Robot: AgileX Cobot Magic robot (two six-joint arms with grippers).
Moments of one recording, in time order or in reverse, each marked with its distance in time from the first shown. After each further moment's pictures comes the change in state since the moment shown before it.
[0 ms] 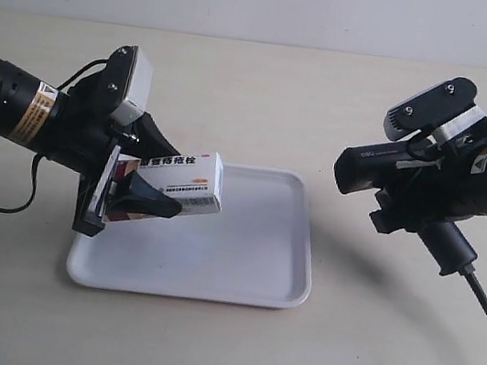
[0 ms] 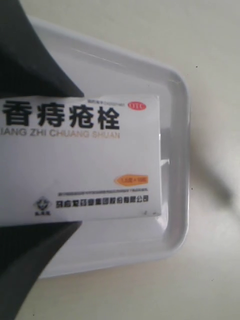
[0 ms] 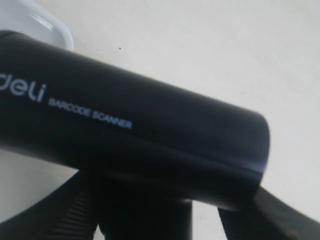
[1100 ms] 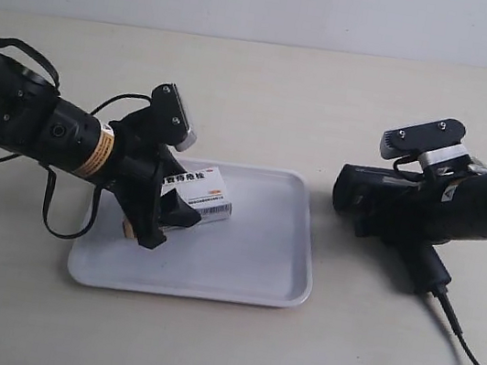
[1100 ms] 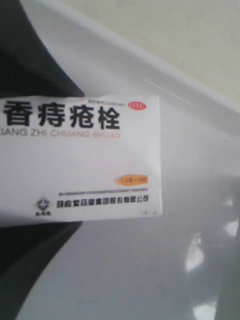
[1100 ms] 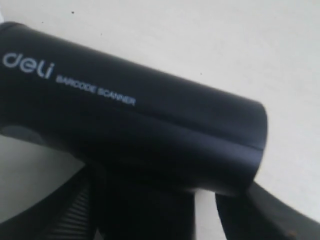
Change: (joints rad) left arm -0.162 0.143 -0.035 -0.235 0.384 -0.081; right arm -0.033 0.235 -0.001 0.032 -0.165 0.211
